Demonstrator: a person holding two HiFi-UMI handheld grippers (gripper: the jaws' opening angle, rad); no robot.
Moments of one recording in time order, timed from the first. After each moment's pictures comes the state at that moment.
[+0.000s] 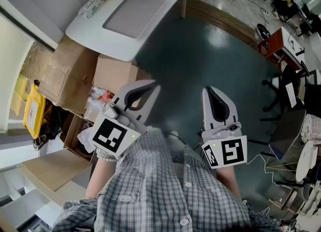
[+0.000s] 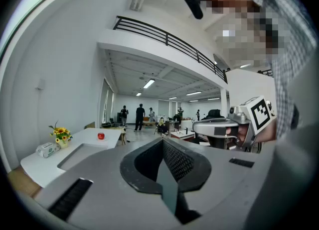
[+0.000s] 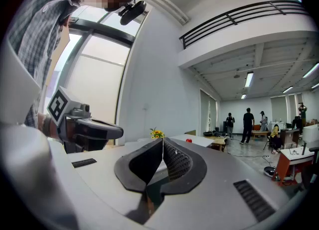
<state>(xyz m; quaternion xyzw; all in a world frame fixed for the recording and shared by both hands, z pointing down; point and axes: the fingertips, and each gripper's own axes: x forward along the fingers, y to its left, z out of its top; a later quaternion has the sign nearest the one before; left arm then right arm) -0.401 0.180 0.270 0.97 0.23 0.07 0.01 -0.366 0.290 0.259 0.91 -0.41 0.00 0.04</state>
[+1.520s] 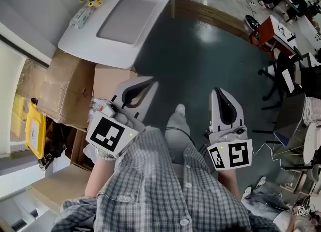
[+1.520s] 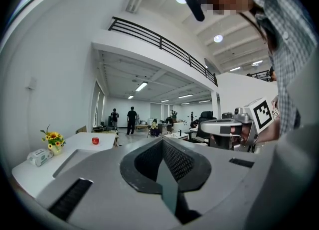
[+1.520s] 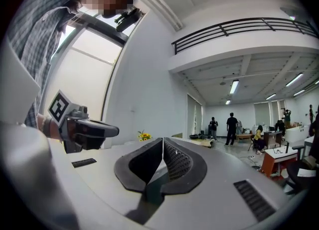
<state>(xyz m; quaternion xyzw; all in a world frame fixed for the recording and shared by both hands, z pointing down) -0.391 0.143 0.269 0.96 0.28 0.04 -0.01 -0.374 0.287 0.258 0.95 -0.32 -0.03 0.03</state>
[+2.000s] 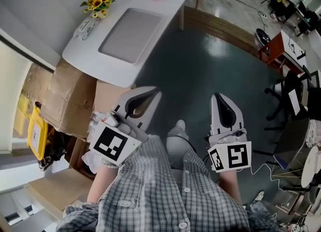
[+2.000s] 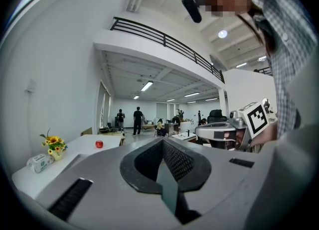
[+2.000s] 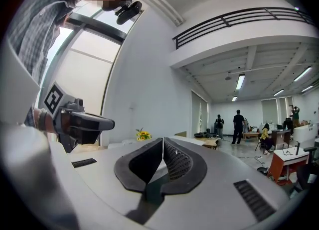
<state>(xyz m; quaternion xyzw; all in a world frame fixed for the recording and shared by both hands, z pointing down) -0.316 0.156 0.263 0.97 0.24 0.05 -0.01 -0.274 0.292 0.267 0.93 -0.36 -0.01 0.04</state>
